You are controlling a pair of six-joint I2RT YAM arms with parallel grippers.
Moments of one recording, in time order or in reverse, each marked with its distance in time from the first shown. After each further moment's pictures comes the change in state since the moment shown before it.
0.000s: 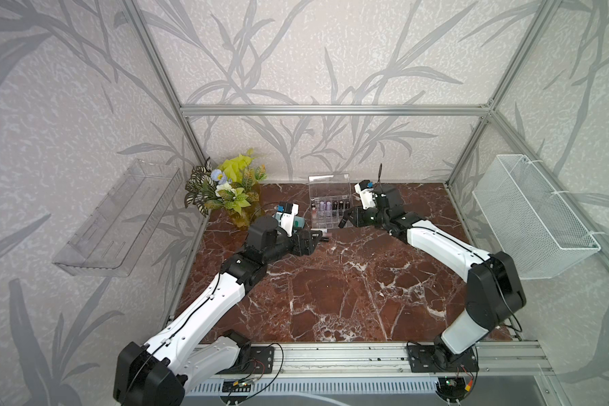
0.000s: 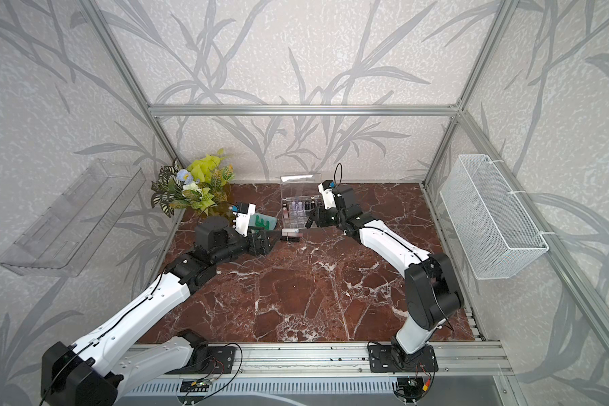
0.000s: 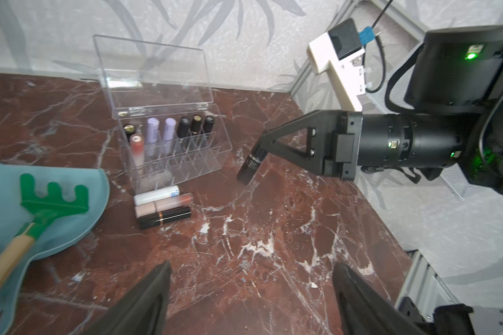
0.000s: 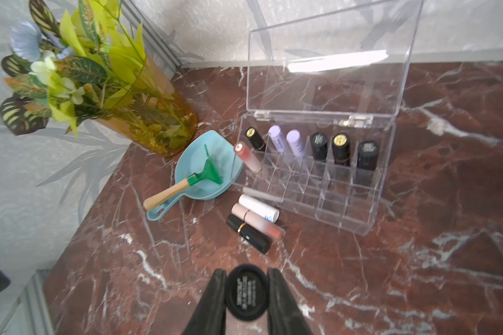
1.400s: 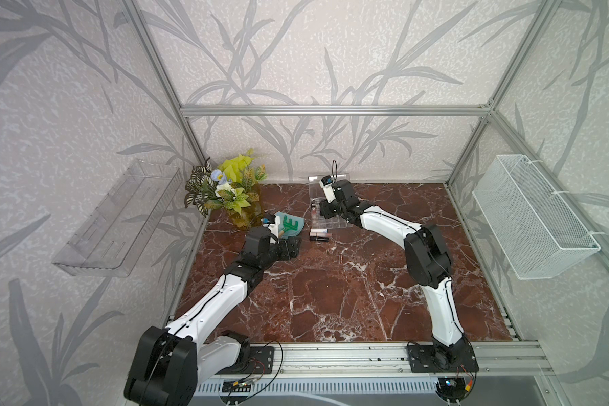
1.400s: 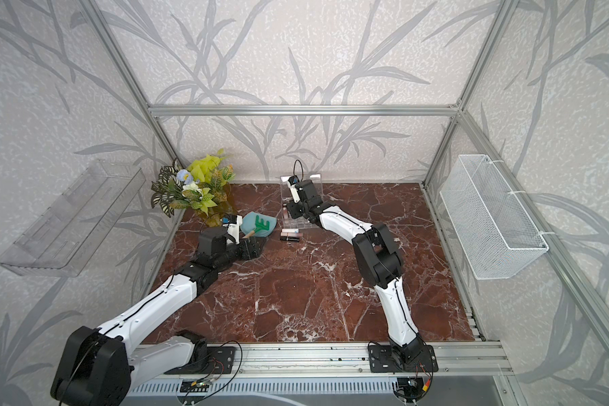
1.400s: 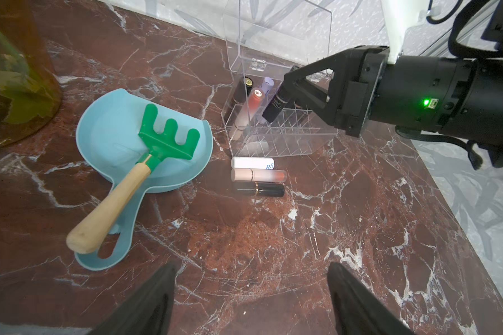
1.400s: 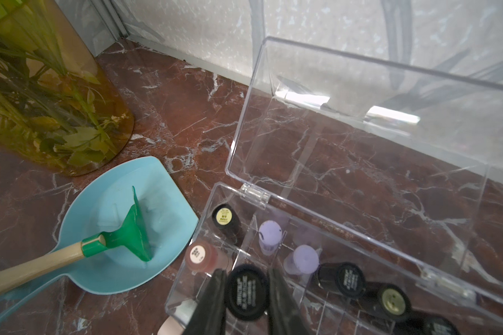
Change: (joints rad) left arm 0.158 0.069 -0.206 0.153 -0.091 -0.019; right arm 0.117 0.516 0.501 -0.004 0.255 -0.247
